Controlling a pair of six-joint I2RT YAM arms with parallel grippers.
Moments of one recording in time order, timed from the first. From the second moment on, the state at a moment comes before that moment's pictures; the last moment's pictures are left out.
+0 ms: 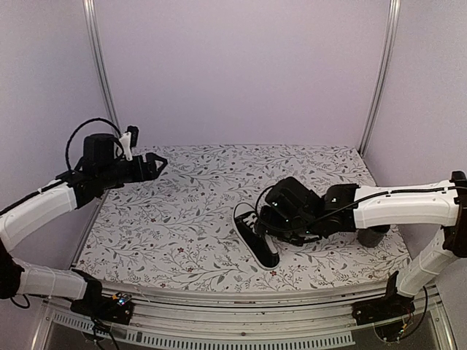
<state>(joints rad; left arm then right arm) -0.32 1.14 0.86 -0.12 0.15 -0.34 1.13 1.53 1.11 -0.54 0.31 1.22</state>
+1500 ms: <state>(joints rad) -1.06 2.06 1.58 -0.34 -0.08 -0.32 0.59 1.15 0.62 -0.28 0.04 0.86</state>
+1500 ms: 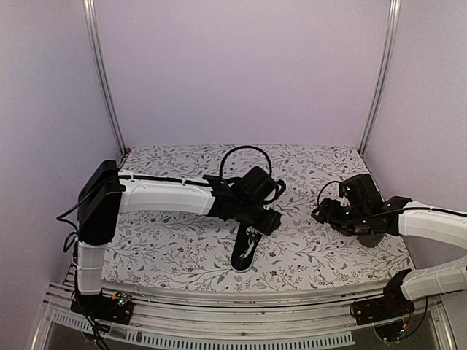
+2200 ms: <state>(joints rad) -1.15 2.20 1.71 -0.62 -0.45 -0.23 0.57 1.03 0.50 -0.26 -0.01 0.89</state>
